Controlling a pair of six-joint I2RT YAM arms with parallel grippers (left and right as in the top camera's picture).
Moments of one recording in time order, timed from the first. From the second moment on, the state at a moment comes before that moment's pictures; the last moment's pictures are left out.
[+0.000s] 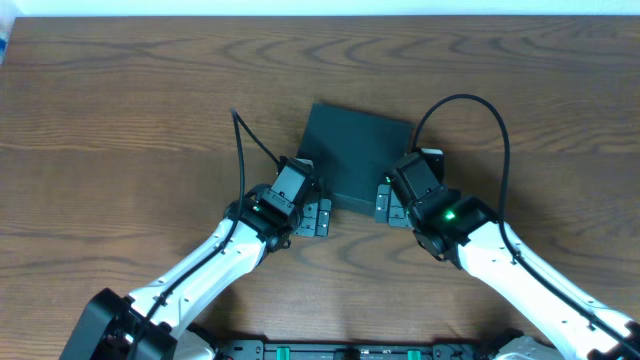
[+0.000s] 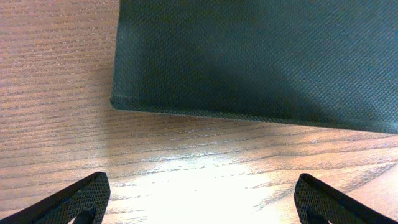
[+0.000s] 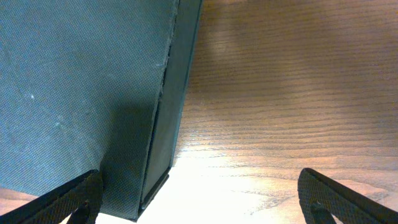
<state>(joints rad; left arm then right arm) -0.59 1.43 0.75 -0.45 -0.06 -0.43 0.60 1.37 0.84 -0.61 0.26 0.64</state>
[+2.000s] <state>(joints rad) -0.19 1.57 0.96 -0.53 -0.02 -0.36 0.30 1.45 0.77 -0.32 0.28 0.55</state>
